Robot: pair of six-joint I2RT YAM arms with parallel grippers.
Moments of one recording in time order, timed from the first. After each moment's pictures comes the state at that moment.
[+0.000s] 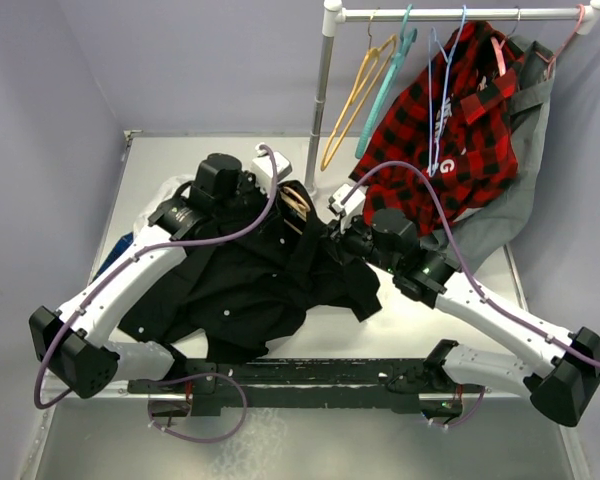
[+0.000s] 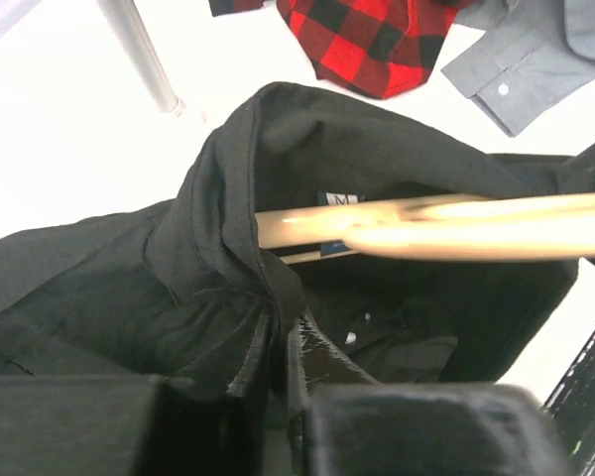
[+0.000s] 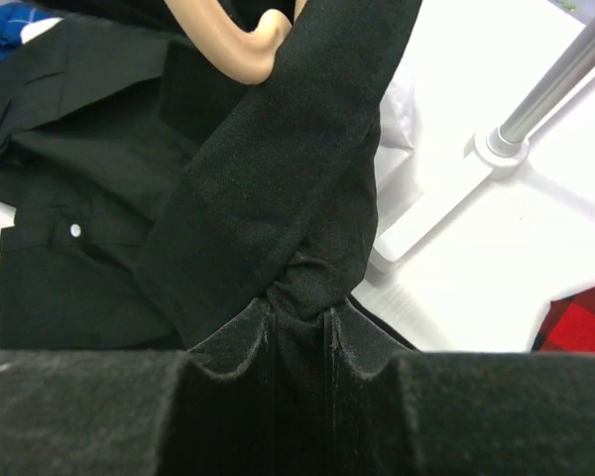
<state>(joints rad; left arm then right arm) -0.59 1.29 1.28 -0.53 0.23 0.10 0.79 1.07 0.88 -0.13 -0.04 0.01</state>
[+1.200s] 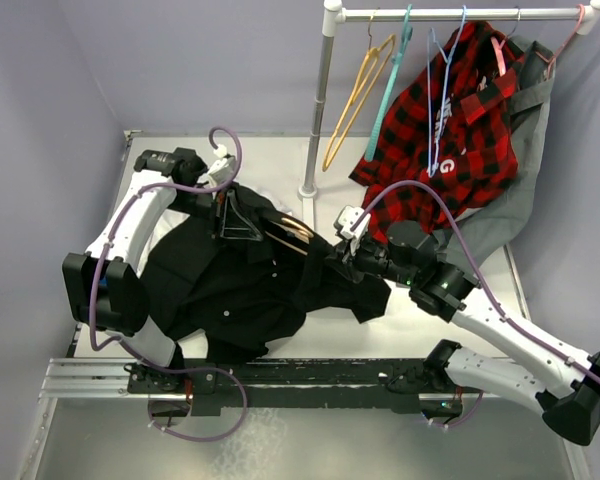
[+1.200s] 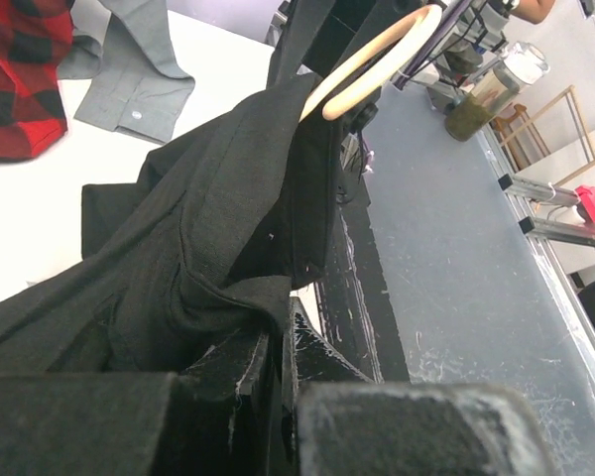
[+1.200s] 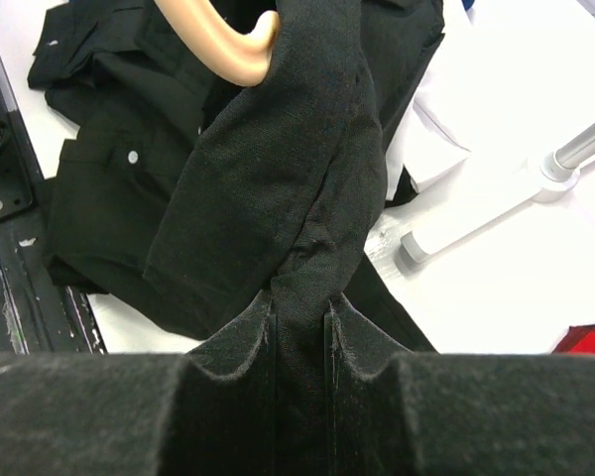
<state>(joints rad) -0.18 1.63 1.52 -1.52 1.48 1.19 0.79 0.92 0.81 -0.21 -0.23 -0.11</state>
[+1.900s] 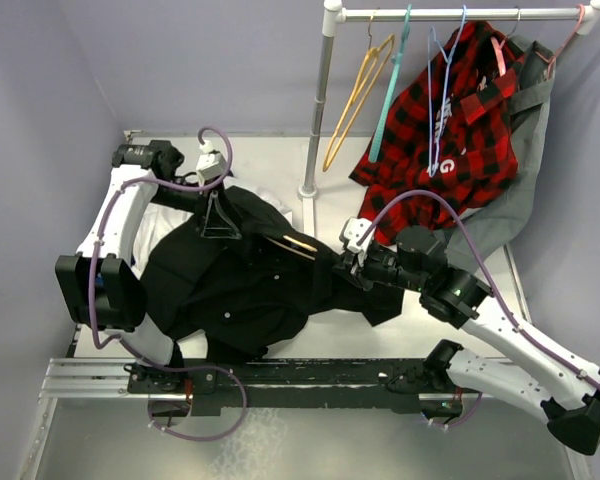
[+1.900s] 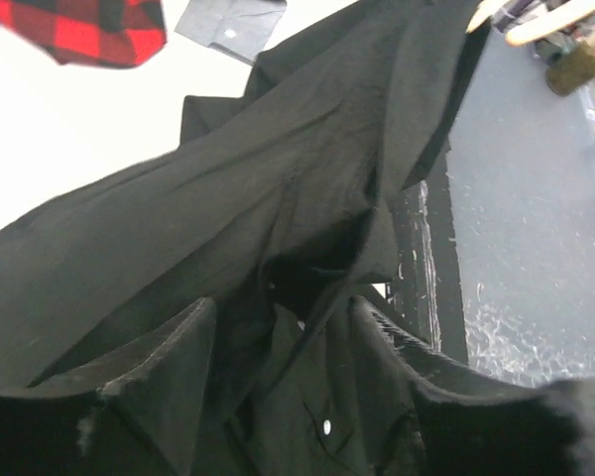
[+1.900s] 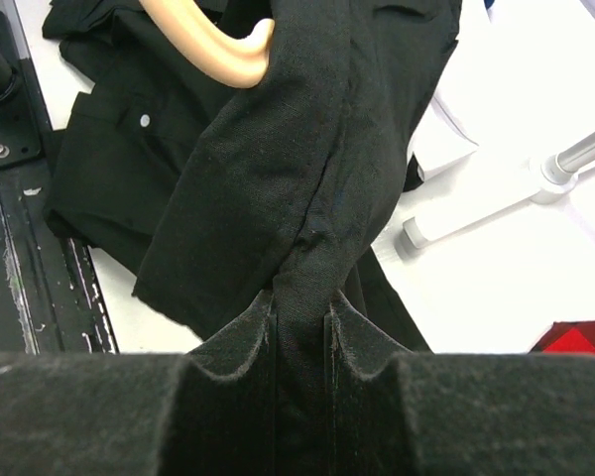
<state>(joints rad) -0.06 1.64 1.58 -1.54 1.29 1.21 0.79 0.84 0.81 -0.31 -0.28 -0.21</state>
